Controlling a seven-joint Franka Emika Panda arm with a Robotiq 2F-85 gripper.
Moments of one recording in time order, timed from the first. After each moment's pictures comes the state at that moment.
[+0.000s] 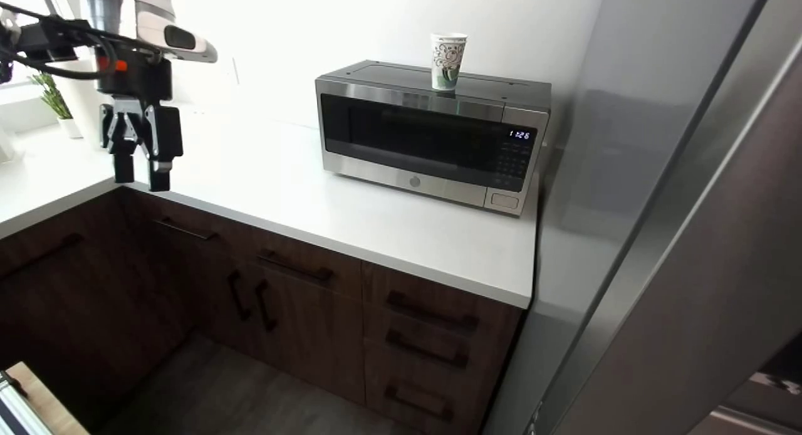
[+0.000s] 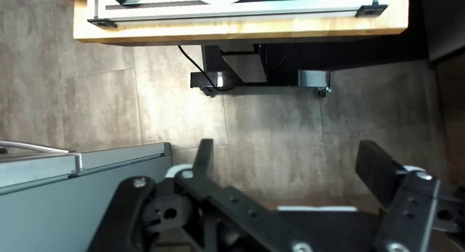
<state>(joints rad) 0.10 -0.44 0.26 -2.48 0.04 1.66 0.30</state>
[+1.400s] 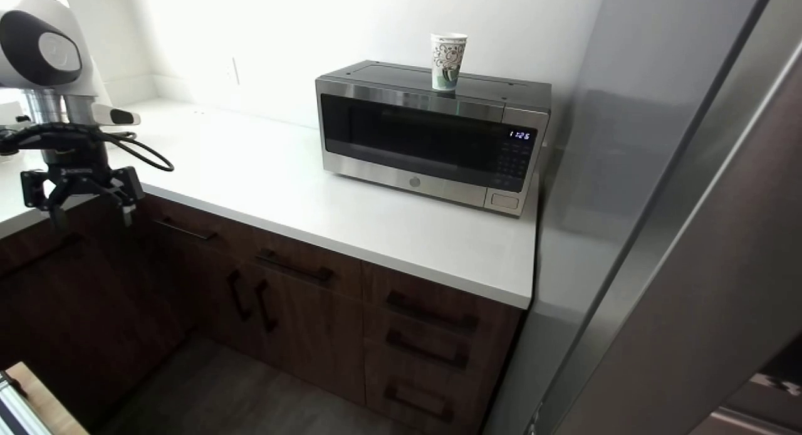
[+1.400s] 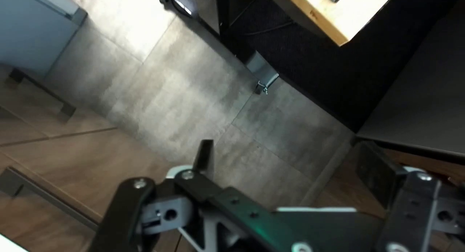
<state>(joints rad) 0.38 -0.02 0.44 -2.45 0.03 2.13 0.02</state>
